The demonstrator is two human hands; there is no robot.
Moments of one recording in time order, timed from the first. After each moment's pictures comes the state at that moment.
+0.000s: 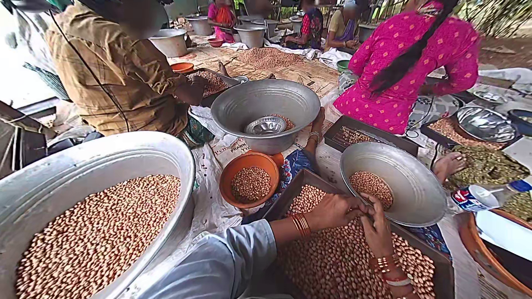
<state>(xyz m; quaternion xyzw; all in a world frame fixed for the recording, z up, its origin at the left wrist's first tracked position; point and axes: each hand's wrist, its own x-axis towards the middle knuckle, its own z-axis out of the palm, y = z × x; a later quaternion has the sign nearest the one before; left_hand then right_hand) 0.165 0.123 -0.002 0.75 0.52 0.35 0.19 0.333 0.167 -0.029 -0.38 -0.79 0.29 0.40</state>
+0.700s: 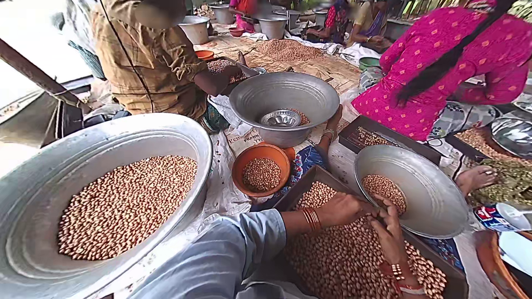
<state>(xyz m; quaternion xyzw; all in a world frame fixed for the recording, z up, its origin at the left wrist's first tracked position) 0.164 0.125 -0.011 0.77 0.51 0.34 0.16 0.338 0.175 -0.031 -0.32 -0.74 0.44 0.39</state>
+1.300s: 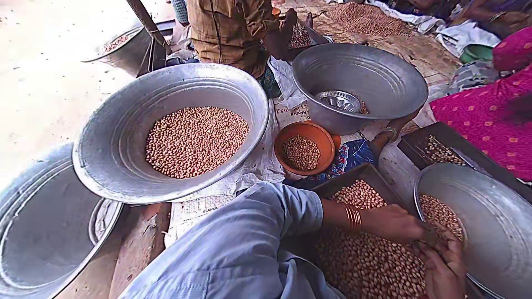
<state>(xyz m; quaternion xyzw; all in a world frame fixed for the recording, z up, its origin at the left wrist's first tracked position) 0.168 0.122 -0.007 0.80 0.52 0.27 0.10 0.343 0.177 -0.028 -0.33 -0.70 0.54 0.33</state>
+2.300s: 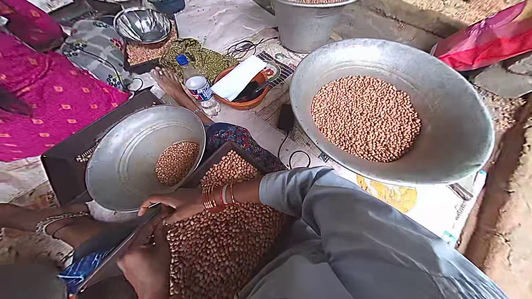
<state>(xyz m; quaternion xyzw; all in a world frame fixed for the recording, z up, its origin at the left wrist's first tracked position) 0.167 0.127 -0.021 0.78 0.54 0.30 0.08 0.344 0.178 -0.013 -0.30 -0.73 0.50 0.35</state>
